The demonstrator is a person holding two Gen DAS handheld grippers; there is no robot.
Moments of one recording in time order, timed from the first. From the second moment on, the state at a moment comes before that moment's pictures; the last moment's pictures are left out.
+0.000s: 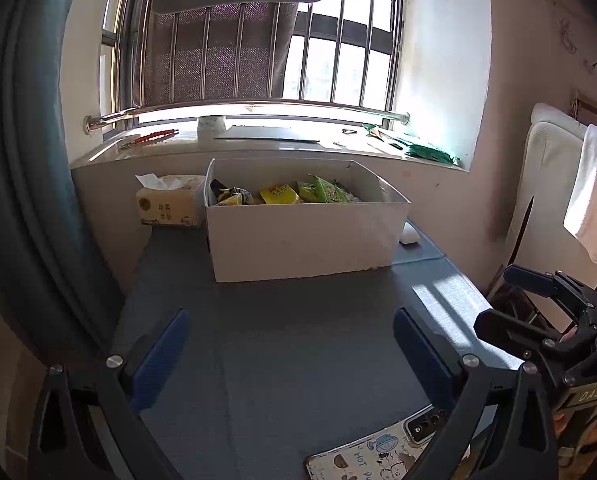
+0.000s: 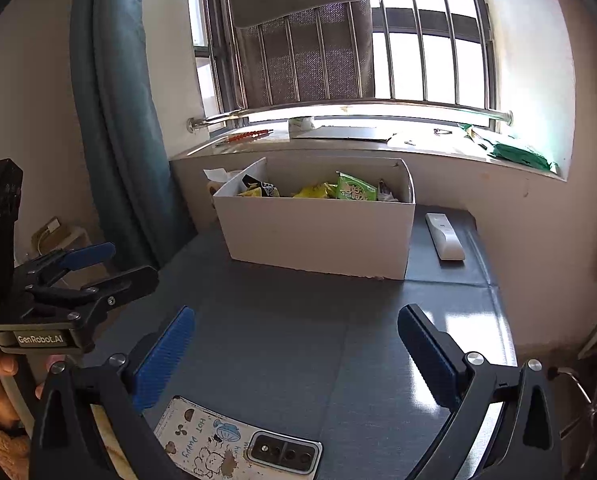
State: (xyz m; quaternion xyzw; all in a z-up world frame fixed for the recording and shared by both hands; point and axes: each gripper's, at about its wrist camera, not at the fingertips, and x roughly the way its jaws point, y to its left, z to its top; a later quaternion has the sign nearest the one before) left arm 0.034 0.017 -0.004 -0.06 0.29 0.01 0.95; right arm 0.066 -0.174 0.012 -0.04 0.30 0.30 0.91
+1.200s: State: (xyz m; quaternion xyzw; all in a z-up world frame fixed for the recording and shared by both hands) left arm 0.033 0.017 -0.005 -0.06 0.30 0.01 0.95; right arm 0.065 -0.175 0.010 -0.03 0.30 0.30 0.90
